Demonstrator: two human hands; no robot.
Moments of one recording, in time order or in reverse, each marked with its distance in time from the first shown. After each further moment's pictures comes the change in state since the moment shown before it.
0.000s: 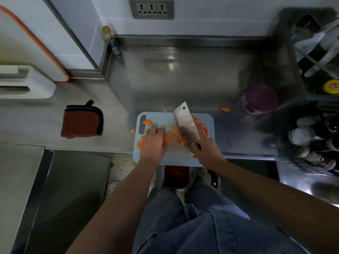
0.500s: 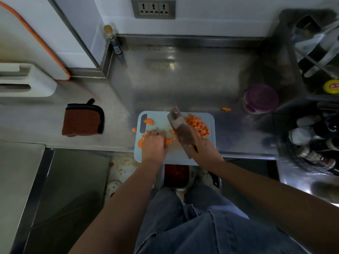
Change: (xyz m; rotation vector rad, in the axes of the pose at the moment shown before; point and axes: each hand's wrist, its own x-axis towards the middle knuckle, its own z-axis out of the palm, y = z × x) left_hand -0.006 0.001 0.006 0.052 0.003 -0.059; right_hand -0.003 -0.004 0.009 -0.104 -0.049 -0.103
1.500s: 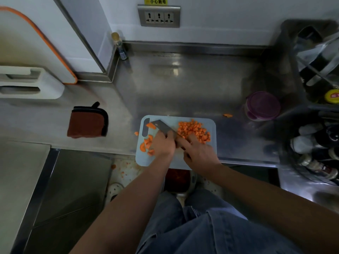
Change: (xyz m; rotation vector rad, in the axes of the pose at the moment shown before) left_hand 0.011 0.048 -0.021 -0.933 0.085 -0.570; right_hand 0.006 -0.001 0.007 -0.479 0.094 -0.319
